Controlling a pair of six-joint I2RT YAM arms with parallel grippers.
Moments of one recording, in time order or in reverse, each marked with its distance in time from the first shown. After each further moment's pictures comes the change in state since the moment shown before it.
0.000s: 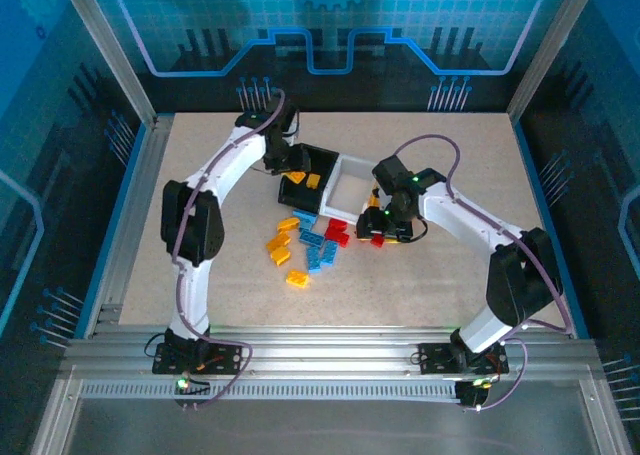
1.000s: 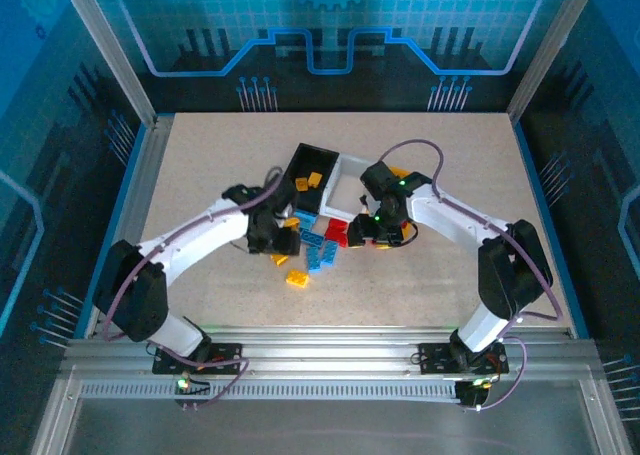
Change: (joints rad) left arm -0.268 -0.642 -0.882 0.016 -0.069 -0.113; right arm 0.058 0.068 0.004 0.029 -0.034 -0.040
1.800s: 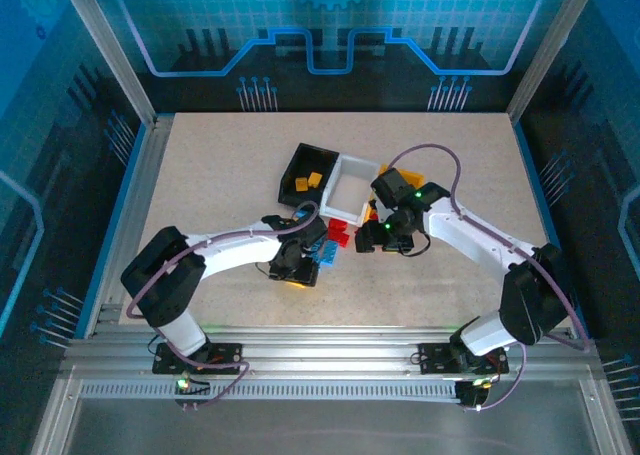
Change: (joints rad) left arm -0.184 0.166 -0.124 0.216 -0.043 -0.086; right arm 0.005 -0.173 -0.108 -0.004 0.034 0.017
